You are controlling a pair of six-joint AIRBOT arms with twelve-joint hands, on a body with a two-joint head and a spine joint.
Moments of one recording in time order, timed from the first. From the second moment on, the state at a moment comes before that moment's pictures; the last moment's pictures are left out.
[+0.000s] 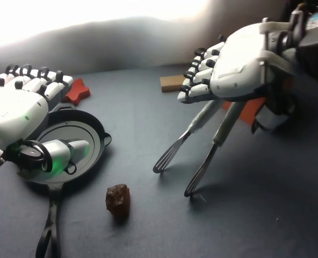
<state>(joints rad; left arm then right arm) 0.50 -0.72 0.59 -1.21 -0.83 2.09 -0.01 -1.19 1.12 -0.13 -0.54 -1.39</state>
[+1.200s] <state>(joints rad) 0.50 -0.72 0.60 -1.21 -0.83 2.04 -0.13 -1.40 1.36 -0.23 -0.49 -1.30</state>
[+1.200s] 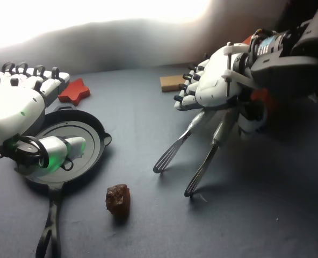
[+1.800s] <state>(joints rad) 0.51 -0.72 0.62 -1.21 -0.82 2.04 -0.15 -1.40 1.37 -0.24 -0.47 -1.29</state>
